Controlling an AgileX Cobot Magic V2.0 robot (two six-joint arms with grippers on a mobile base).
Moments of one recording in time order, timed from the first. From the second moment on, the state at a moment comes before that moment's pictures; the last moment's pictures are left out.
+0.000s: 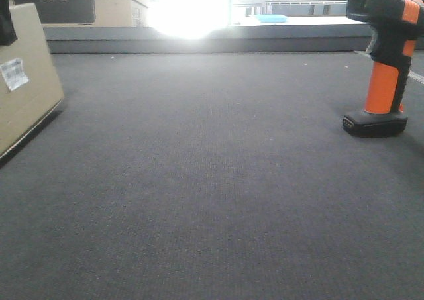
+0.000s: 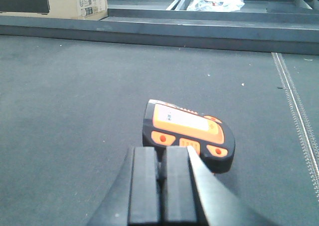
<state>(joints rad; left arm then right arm) 0.01 1.83 -1.74 0.02 1.23 0.11 0.09 0.81 -0.64 0.20 0.12 -0.12</state>
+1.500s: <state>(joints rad) -0.03 1.27 -1.25 0.06 0.87 0.10 -0.09 0.79 -0.56 0.17 0.22 -0.12</state>
